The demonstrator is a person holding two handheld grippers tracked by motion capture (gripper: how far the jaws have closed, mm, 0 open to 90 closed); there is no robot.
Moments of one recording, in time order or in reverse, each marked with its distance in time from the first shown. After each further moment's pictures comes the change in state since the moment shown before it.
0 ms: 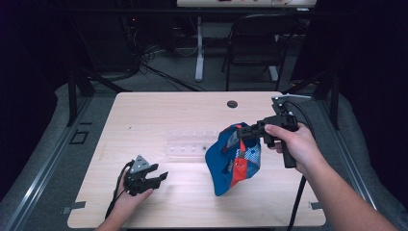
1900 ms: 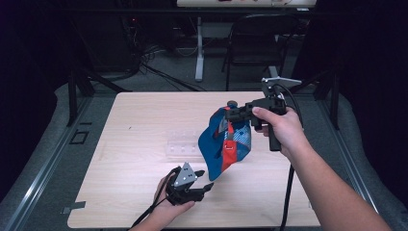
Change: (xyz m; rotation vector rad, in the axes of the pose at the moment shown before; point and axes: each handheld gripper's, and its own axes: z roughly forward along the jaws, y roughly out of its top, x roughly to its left) left arm -0.121 0.053 0.028 -0.091 -0.216 0.201; right arm 0.031 0.029 0.015 -0.058 0.039 -0.048
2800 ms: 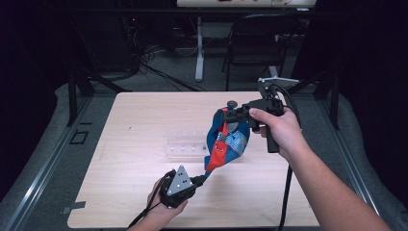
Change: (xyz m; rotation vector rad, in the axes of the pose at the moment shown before) left arm -0.003 -0.001 -0.025 -0.057 0.044 0.111; right arm 0.009 -0.005 0.004 0.016 0.001 -0.028
